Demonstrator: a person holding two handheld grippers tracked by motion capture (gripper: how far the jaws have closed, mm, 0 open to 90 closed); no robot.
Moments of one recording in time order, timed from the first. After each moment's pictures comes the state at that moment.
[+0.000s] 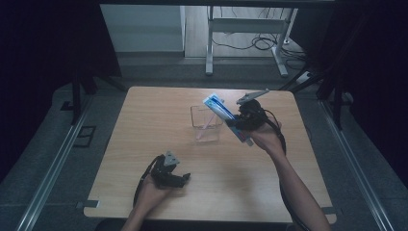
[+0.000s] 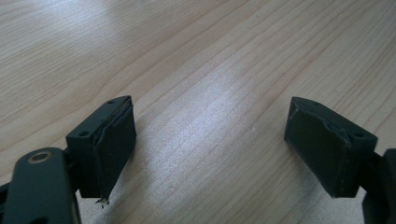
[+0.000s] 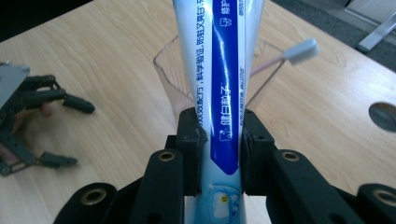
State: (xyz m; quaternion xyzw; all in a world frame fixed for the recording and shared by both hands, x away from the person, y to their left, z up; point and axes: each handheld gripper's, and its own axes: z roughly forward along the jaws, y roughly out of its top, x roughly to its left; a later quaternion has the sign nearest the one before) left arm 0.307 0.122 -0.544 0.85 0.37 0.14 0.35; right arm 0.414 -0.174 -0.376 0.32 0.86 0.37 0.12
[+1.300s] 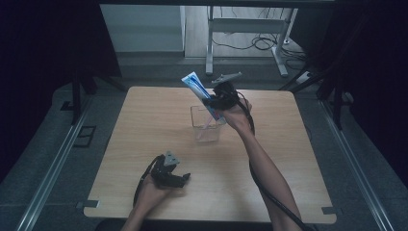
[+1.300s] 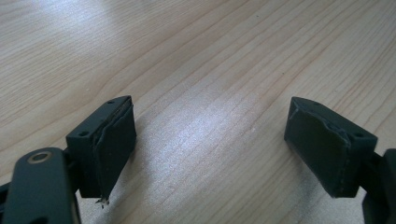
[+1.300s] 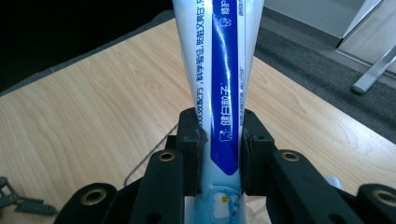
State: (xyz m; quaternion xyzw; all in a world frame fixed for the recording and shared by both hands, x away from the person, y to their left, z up) left arm 0.307 0.123 -0.543 0.85 0.37 0.14 0.35; right arm 0.484 -0.104 -0.382 0.32 0.83 0.43 0.15
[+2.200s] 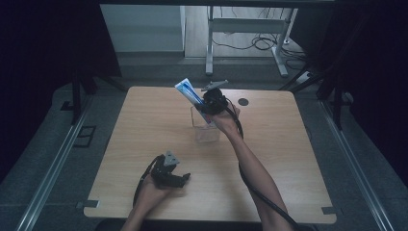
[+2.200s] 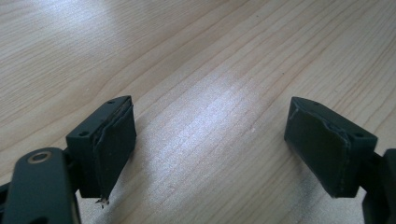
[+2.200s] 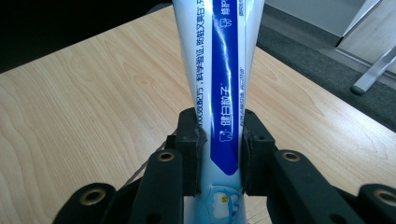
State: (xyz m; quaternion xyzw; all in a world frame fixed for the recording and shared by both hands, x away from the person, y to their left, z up) left arm 0.307 0.123 -0.543 0.85 0.37 0.14 0.34; right arm 0.498 -0.076 -0.424 0.31 0.84 0.41 0.16
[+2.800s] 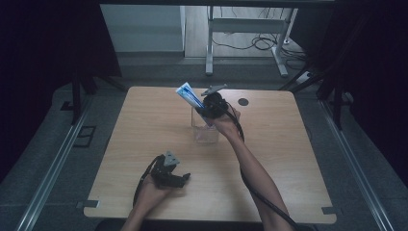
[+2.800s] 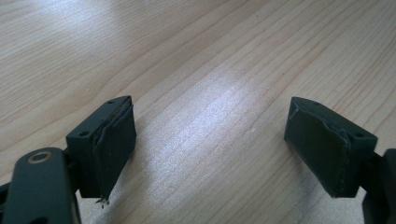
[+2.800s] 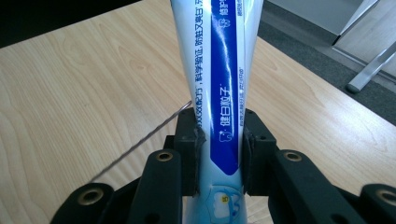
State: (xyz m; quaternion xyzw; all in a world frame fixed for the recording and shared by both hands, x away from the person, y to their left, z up) left arm 0.307 0.123 -0.543 0.85 0.37 0.14 0.34; right arm 0.493 -0.078 -0.437 0.30 0.85 0.40 0.17
